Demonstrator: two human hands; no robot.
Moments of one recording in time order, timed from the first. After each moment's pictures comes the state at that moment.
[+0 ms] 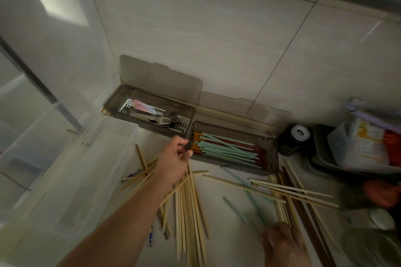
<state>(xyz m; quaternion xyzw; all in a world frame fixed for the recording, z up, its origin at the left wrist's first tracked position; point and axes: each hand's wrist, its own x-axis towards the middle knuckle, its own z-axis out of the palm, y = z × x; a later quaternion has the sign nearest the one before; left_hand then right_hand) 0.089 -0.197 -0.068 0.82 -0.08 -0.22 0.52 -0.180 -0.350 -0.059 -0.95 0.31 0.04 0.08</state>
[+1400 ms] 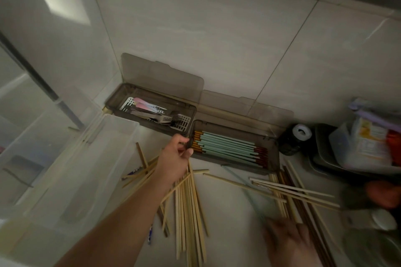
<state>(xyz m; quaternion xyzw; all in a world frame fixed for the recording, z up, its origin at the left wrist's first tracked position) 0.089 -0.197 -0.070 0.83 -0.07 -0.21 0.51 -0.186 -0.371 -0.071 -0.95 0.30 -0.04 0.05</state>
